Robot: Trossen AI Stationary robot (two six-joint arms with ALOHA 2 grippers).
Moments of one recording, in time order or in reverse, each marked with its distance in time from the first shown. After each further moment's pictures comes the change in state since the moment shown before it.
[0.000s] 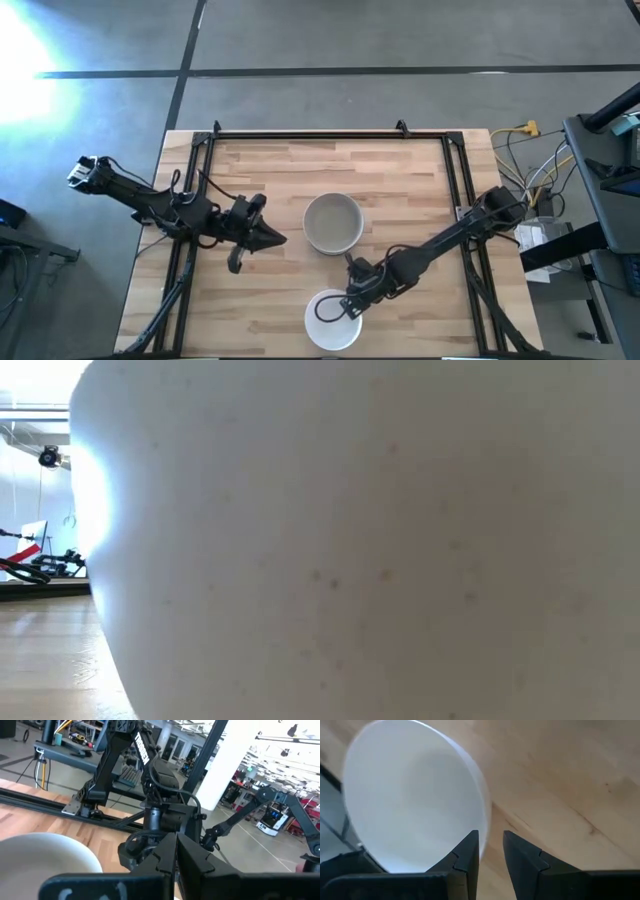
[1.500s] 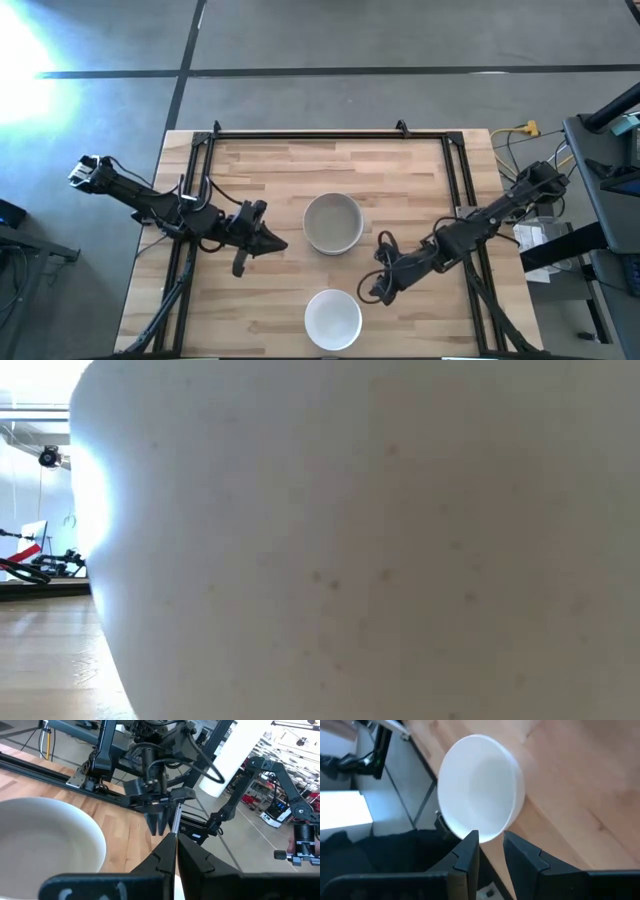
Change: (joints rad) left arm -0.021 0.019 -0.006 -0.086 -0.018 -0.083; right arm 0.034 -0.441 -0.387 0.339 0.055 -0.066
